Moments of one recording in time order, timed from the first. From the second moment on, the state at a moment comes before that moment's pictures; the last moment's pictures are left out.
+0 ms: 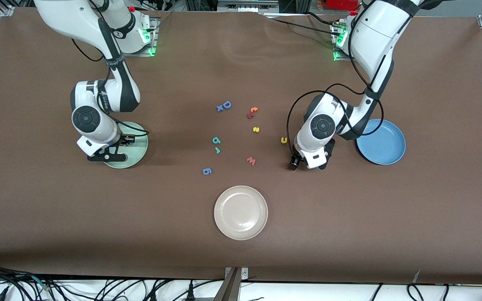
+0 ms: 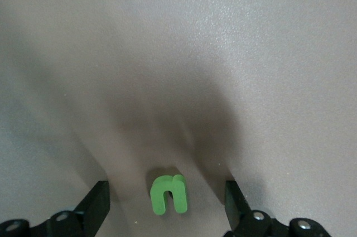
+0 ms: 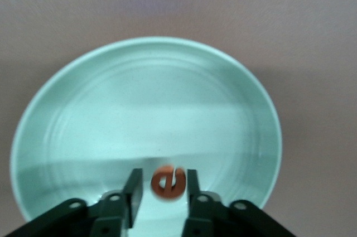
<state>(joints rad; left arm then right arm) -0.35 0.65 -0.15 -1.87 0.00 2.48 -1.63 0.57 0.43 -0.41 -2.15 -0.01 2.39 0.14</state>
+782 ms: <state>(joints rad) -0.35 0.65 -0.15 -1.87 0.02 2.47 -1.63 0.63 0.42 -0.19 -1.93 0.13 2.19 0.52</state>
